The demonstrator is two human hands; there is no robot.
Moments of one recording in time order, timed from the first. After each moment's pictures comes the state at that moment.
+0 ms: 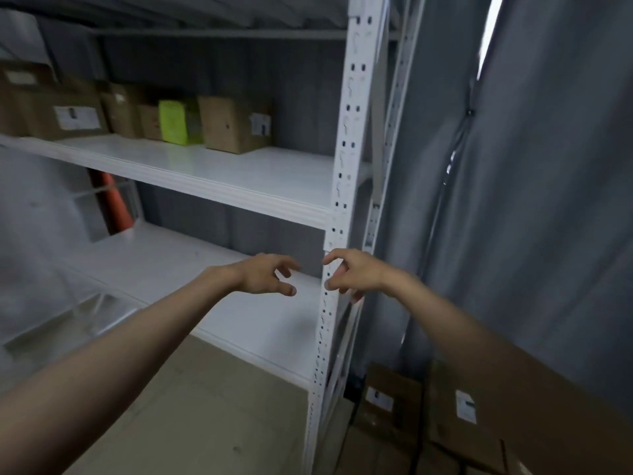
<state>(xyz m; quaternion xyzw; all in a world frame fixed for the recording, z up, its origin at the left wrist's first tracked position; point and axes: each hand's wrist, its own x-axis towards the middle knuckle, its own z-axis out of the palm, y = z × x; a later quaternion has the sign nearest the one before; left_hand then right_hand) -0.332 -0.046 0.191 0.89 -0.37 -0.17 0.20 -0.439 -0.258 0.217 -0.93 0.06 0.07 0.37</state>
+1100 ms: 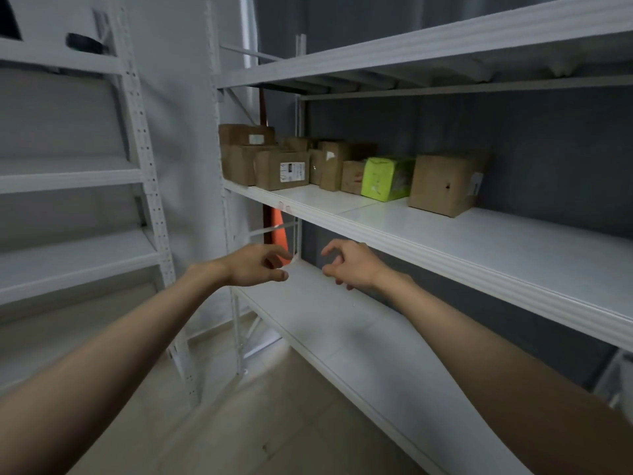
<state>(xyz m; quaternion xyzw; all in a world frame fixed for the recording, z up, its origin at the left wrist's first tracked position) -0.110 0.411 0.266 0.95 -0.19 -0.02 0.23 -0.111 0.170 0.266 -0.94 -0.15 -0.03 0.32</state>
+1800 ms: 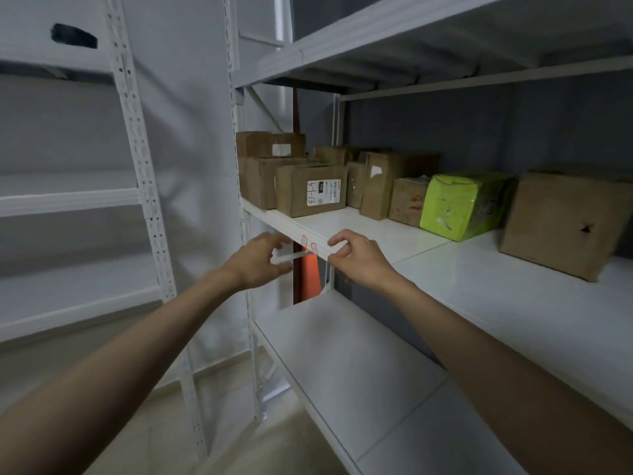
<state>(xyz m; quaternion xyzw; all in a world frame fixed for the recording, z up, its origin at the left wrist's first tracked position) 0.170 0.451 0.260 0.96 -0.09 0.15 0.21 0.183 0.223 0.271 -0.89 -0.18 -0.08 0.40</state>
